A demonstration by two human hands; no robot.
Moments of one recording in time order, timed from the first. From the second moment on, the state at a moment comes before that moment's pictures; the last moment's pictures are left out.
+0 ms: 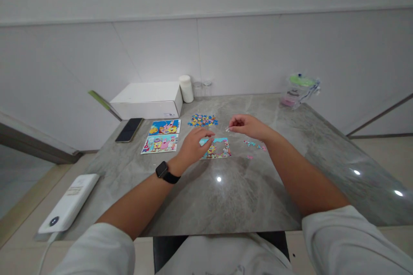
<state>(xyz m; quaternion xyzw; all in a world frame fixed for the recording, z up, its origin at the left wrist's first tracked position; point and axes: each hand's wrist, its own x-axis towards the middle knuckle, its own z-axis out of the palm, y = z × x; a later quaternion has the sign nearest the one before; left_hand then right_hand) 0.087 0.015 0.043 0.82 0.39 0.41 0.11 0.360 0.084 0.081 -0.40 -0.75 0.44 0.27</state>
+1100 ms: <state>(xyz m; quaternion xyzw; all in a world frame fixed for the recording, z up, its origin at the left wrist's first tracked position) 0.107 0.021 -0.004 0.82 0.40 0.39 0.11 0.336 0.084 0.025 -0.36 -0.71 0.57 0.21</state>
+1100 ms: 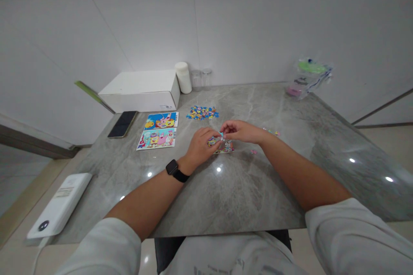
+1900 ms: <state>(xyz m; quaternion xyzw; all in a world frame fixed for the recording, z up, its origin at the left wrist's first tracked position) 0.110 0.011 -0.002 0.92 0.32 0.18 0.10 0.338 0.087 0.020 -0.48 -0.82 0.31 0.05</state>
